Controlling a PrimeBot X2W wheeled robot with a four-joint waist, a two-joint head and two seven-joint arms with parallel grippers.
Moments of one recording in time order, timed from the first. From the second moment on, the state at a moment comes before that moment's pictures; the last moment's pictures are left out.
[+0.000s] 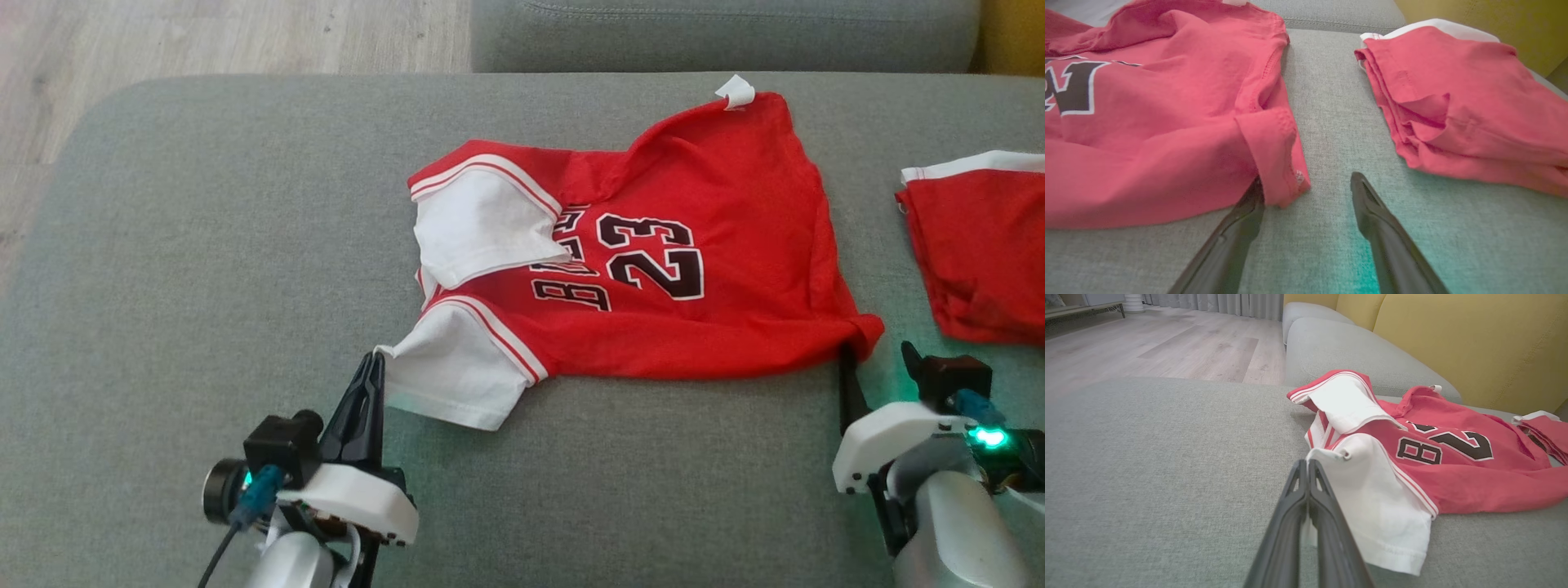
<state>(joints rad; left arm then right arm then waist) -0.12 0.07 -0.29 0.31 -0.28 -0.01 -0.09 -0.27 -0.05 -0.24 0.68 -0.17 0.12 -0.10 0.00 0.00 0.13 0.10</state>
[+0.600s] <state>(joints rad) -0.14 0.07 -0.31 0.31 -0.30 -0.01 -0.10 -0.34 -0.05 -0.27 0.74 -0.23 0.12 -0.15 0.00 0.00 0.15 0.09</state>
